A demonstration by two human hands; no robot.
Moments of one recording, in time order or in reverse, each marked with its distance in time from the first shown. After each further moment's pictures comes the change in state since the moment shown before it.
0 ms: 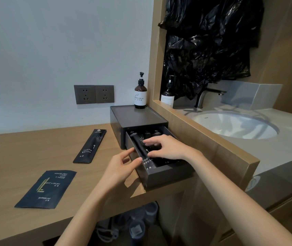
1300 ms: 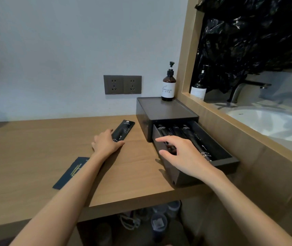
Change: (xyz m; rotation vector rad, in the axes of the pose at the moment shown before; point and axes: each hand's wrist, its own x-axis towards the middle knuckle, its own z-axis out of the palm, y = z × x) left_hand 0.096 -0.083 -0.103 0.642 0.301 -0.262; right_hand -0.014 -0.039 0.050 0.063 0.245 -0.128
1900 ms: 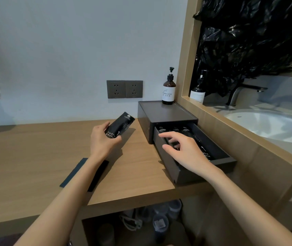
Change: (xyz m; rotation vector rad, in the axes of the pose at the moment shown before) left_hand -0.034 -0.001 -0.031 -0.432 0.272 0.184; right_hand -0.001 -0.004 -0.007 0.131 0.094 -0.011
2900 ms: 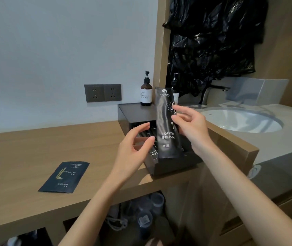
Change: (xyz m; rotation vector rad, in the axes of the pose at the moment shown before) left_hand -0.121 0.121 0.022 -0.500 -0.342 0.297; right_hand -0.012 -0.016 -0.071 0.534 0.482 0.238
